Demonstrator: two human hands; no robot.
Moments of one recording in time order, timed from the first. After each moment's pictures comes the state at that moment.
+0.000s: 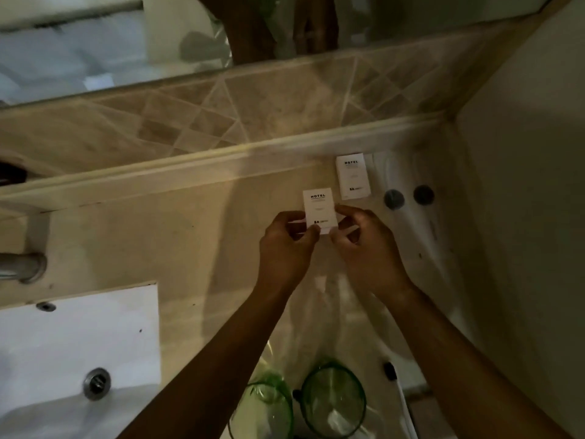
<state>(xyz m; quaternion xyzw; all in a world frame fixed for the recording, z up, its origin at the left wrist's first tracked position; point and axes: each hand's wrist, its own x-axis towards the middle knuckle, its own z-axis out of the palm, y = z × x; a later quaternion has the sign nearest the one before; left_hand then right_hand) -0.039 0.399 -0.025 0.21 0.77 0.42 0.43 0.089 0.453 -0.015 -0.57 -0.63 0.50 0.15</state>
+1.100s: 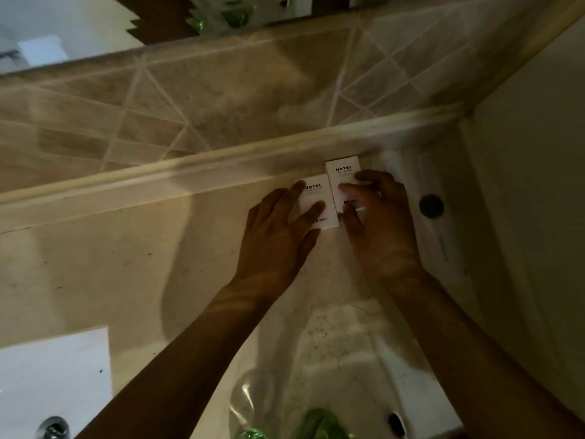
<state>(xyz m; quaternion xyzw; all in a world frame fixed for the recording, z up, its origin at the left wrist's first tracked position) -0.073 0.454 -0.085 0.67 0.73 0.09 0.11 0.083 0.534 -0.067 -0.58 -0.76 0.28 0.12</state>
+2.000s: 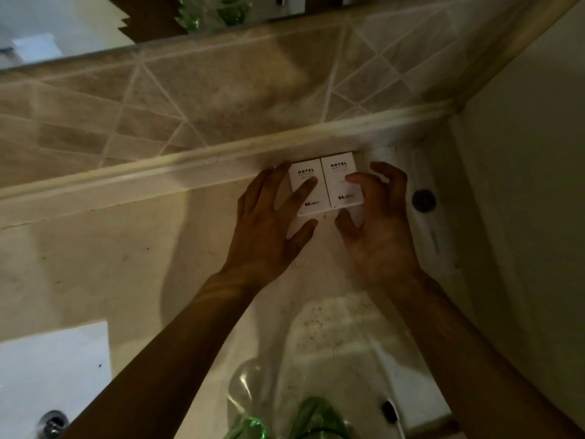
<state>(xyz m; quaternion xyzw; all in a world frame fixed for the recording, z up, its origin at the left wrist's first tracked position) -0.083 0.455 -0.081 0.66 0.72 0.16 0.14 0.092 0.520 -0.058 -0.57 -0.73 0.32 0.19</state>
